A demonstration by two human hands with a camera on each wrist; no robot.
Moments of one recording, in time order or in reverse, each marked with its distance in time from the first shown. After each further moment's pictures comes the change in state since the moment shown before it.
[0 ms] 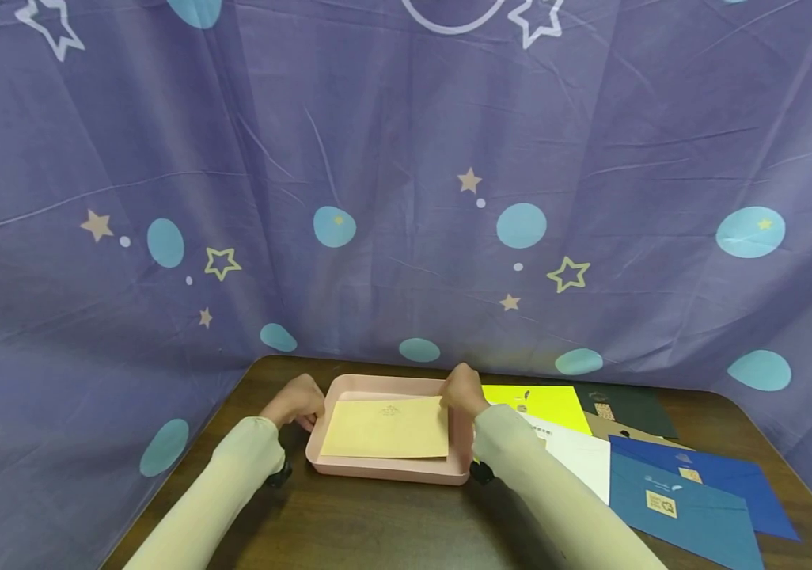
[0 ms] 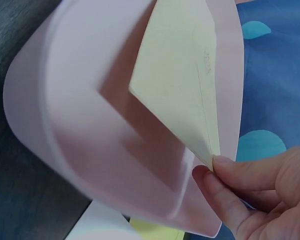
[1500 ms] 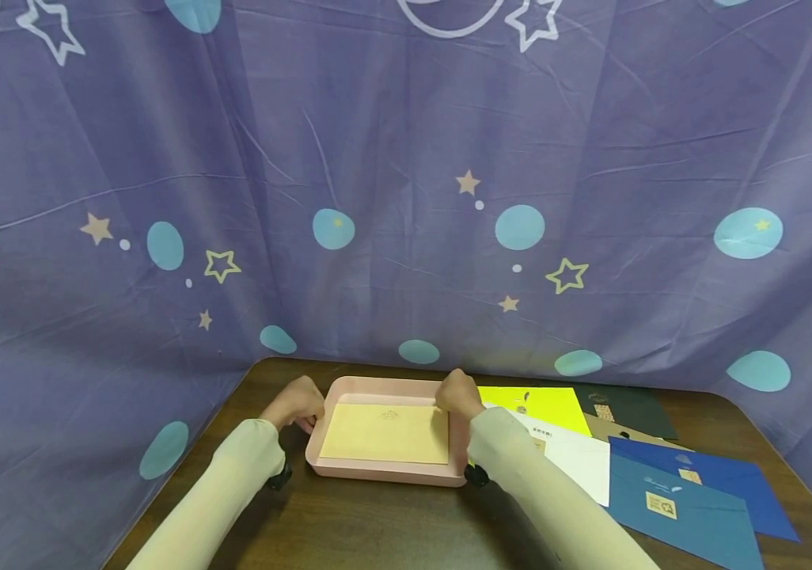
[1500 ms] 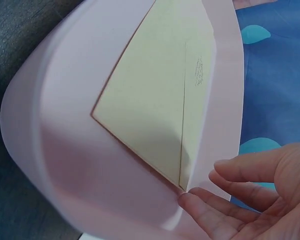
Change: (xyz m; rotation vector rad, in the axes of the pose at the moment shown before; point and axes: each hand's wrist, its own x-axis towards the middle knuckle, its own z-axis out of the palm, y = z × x) left_hand -0.003 0.003 0.000 0.028 0.016 -0.005; right_hand 0.005 0.003 0.009 -0.017 -0.049 0.032
